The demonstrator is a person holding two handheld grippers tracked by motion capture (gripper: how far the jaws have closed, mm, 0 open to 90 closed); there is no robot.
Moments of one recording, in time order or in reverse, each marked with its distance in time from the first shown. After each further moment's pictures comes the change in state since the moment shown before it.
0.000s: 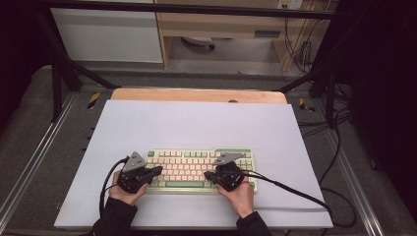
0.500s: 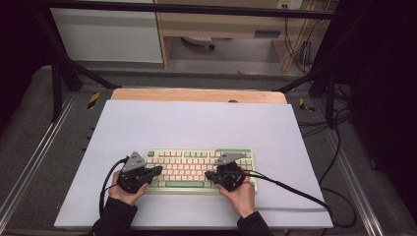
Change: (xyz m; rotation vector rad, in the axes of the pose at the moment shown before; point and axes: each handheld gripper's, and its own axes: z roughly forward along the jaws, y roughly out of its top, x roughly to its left) left arm 0.000 0.000 -0.001 -0.002 0.000 -0.001; right arm 0.000 0.000 -0.004 -0.012 0.000 -0.006
